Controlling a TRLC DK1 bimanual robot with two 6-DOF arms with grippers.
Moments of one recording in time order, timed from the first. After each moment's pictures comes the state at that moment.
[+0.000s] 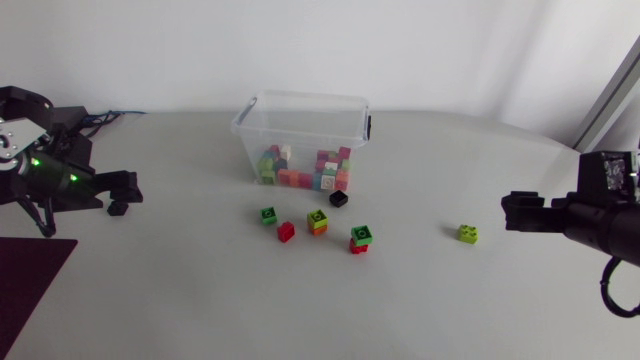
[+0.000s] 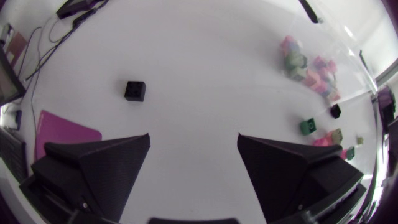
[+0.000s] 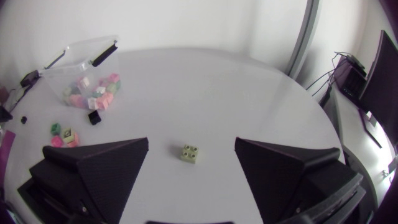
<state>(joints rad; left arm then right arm) 0.27 1.55 1.00 -0.52 0.13 0.12 -0.06 0.85 0.57 -0.35 0.03 0.00</state>
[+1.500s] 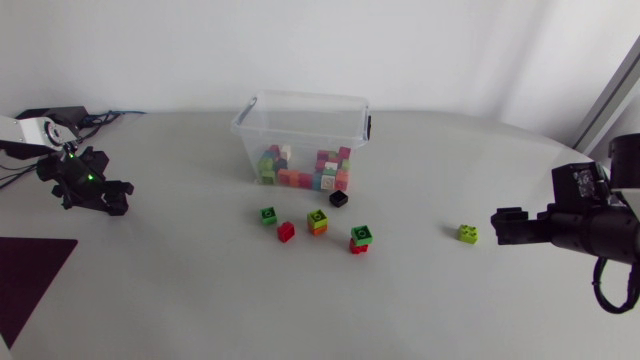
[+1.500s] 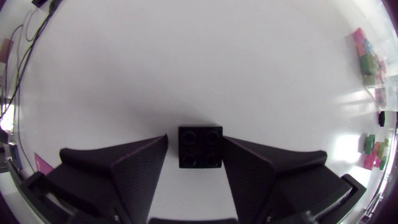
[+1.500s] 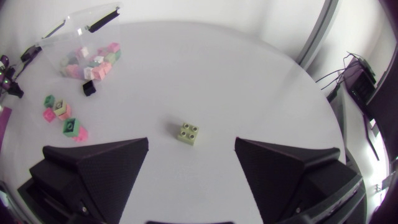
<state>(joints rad) 0.42 2.27 1.62 -0.68 0.07 0.35 -0.10 1.00 0.58 -0.35 -0.02 -0.11</state>
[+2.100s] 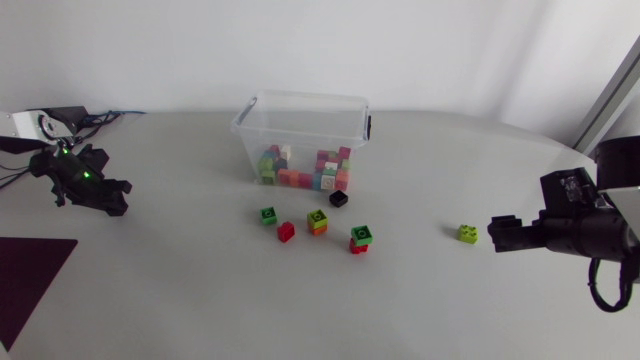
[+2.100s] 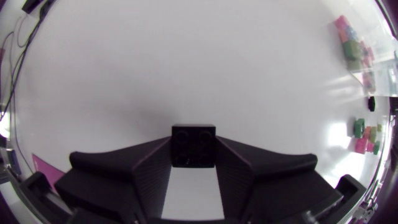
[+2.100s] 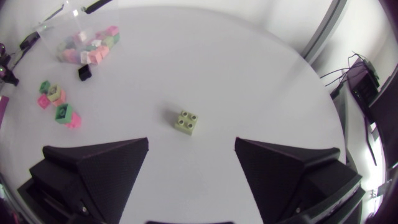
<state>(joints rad) 0.42 2.21 1.61 -0.77 0.13 0.40 -0.12 1.09 0.58 -0.35 -0.03 -0.17</state>
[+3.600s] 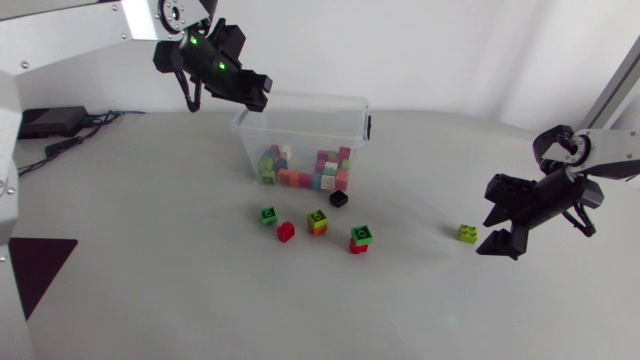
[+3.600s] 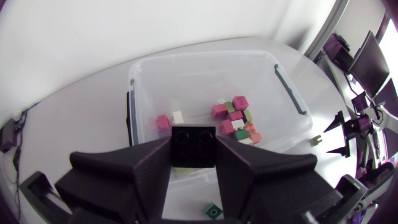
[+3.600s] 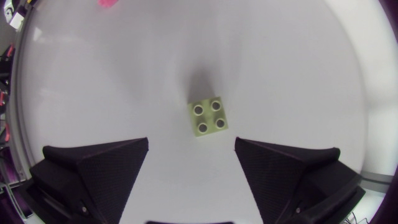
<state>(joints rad) -0.24 2.15 2.06 -0.78 0.22 0.10 -0.26 1.85 1.09 -0.68 -0.25 -1.23</state>
